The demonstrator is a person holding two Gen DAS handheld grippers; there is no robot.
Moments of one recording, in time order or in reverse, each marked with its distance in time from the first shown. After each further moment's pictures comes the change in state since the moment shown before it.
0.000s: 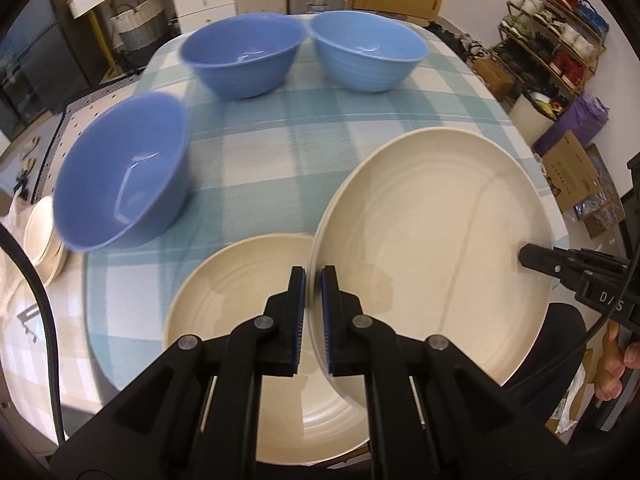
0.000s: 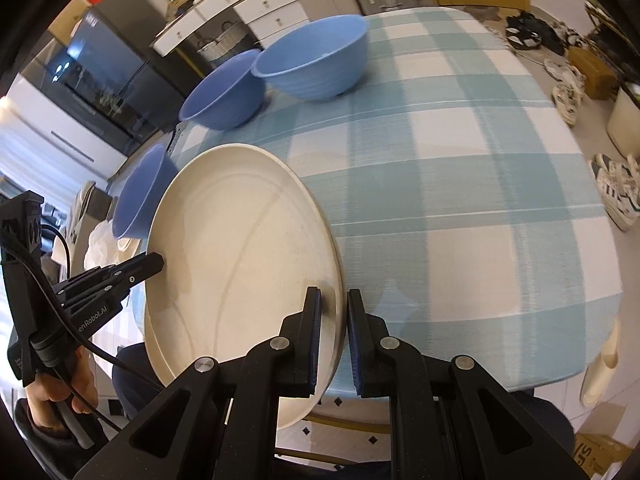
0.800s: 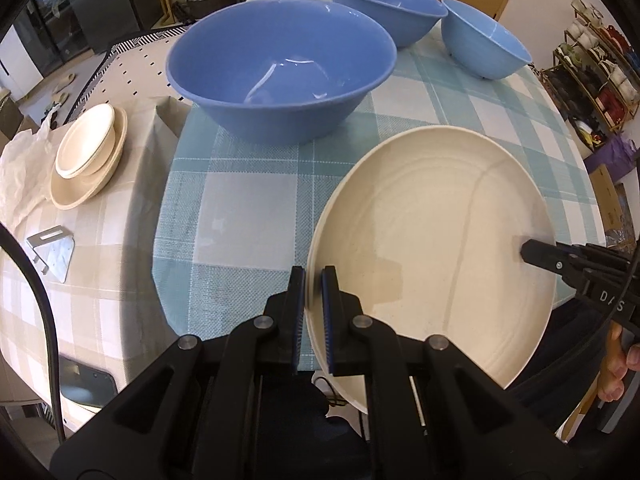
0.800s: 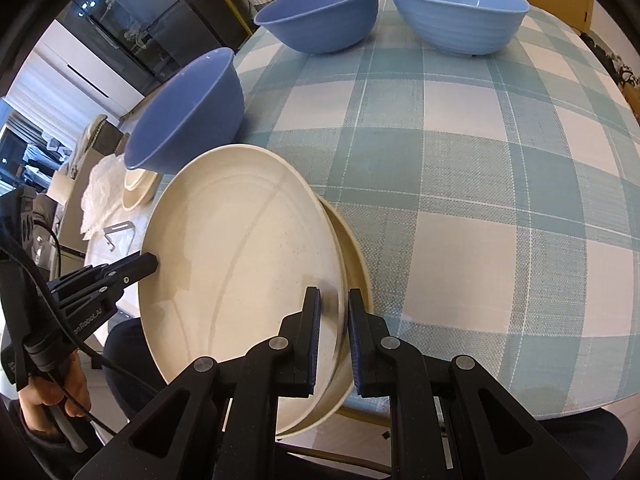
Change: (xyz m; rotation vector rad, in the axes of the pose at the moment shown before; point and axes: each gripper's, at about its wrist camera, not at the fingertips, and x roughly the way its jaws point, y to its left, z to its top) left arm 0.007 0.139 -0.076 -0.173 0.060 0.058; right arm 0.087 0.112 -0.010 -0.167 0.123 -0.016
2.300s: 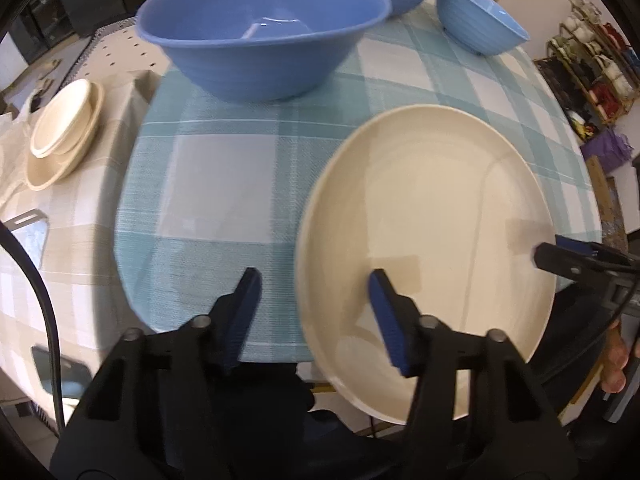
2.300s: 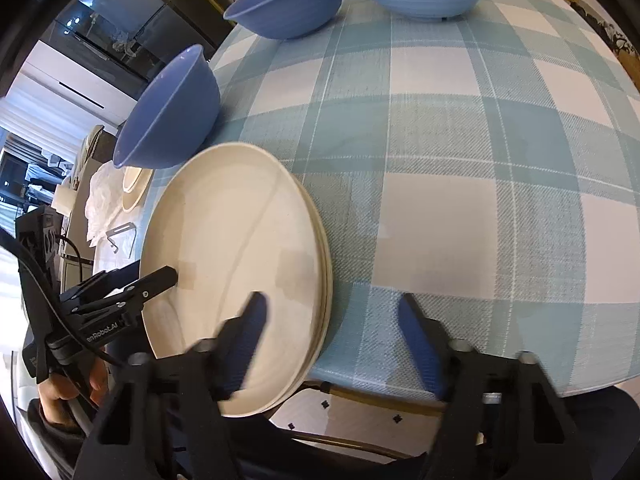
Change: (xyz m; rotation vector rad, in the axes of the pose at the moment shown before) left arm 0.031 -0.013 -0.008 -0.004 0.061 -0.060; right arm 0.004 -0.031 -0.017 0.085 0.055 0.055
